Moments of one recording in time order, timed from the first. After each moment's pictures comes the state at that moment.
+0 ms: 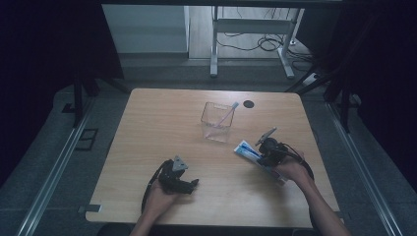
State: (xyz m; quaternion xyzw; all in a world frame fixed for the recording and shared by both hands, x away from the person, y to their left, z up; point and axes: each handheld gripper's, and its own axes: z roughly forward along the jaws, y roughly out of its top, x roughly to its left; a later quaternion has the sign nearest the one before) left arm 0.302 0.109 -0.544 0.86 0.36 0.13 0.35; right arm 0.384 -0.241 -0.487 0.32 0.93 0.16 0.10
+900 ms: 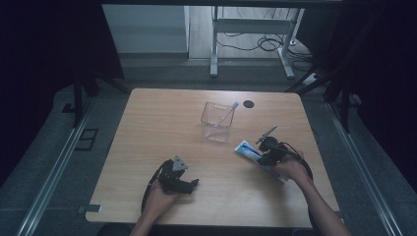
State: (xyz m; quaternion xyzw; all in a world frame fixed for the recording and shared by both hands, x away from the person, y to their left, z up) left arm 0.303 0.109 -0.544 0.86 0.36 0.13 0.34; right arm 0.390 -0.243 -0.491 0.35 0.92 0.15 0.08
